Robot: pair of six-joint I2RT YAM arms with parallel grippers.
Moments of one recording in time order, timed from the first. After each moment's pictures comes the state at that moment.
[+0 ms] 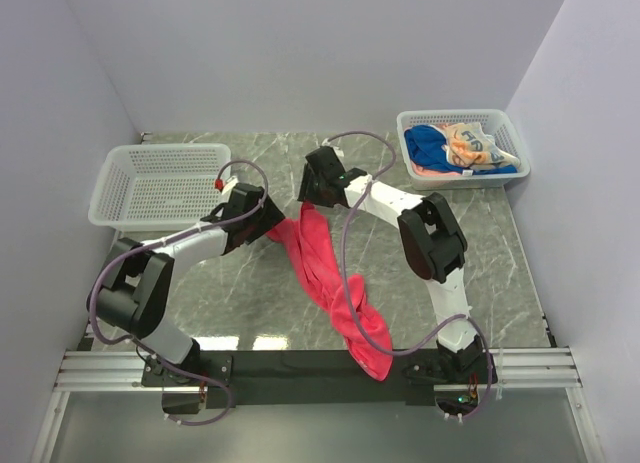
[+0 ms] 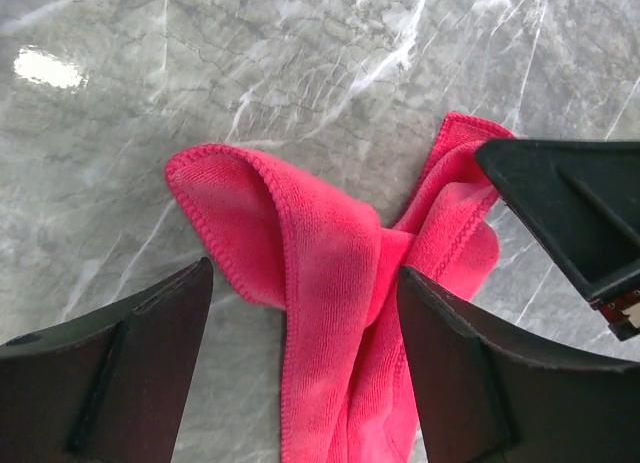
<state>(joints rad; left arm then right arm) -0.43 1.56 0.84 -0.02 -0.15 -0.96 0.63 2.16 1.67 -0.34 0.12 0.71</state>
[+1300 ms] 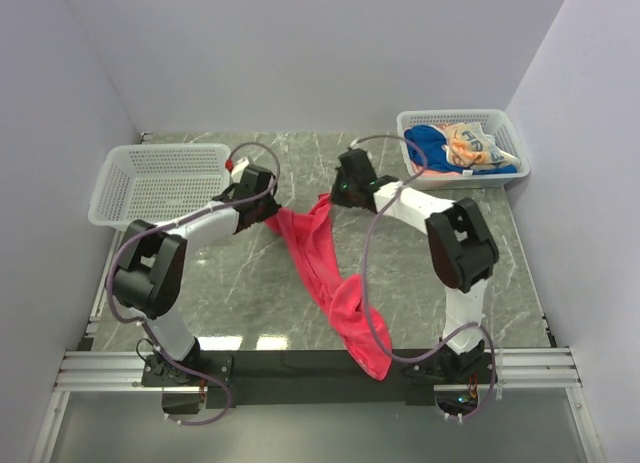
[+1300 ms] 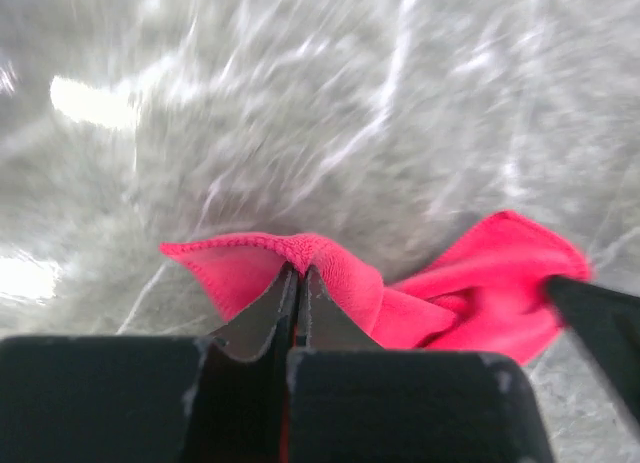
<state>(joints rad) -0.44 1.72 1.04 -0.10 -0.22 -0.89 0.53 1.98 1.38 -0.18 0.03 0.65</state>
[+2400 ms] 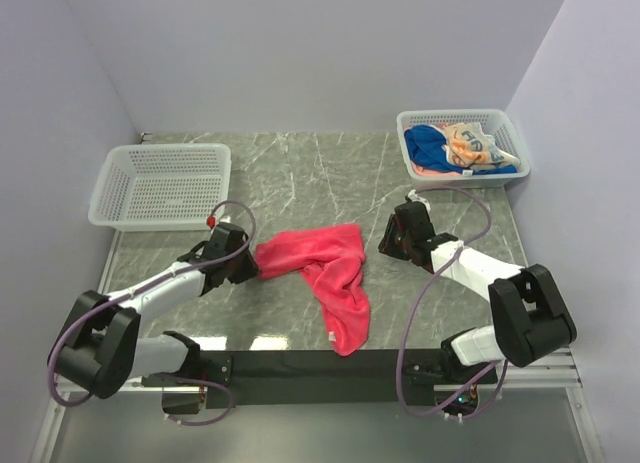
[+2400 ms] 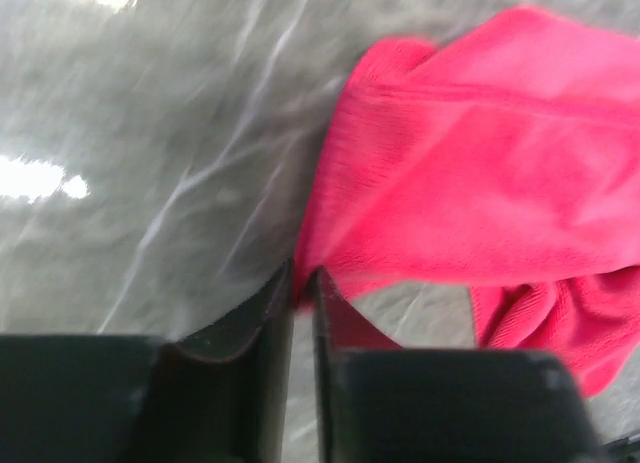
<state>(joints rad) -0.44 1.24 0.52 -0.18 -0.03 -0.83 0.38 1.39 0.65 -0.12 0.09 0.62</state>
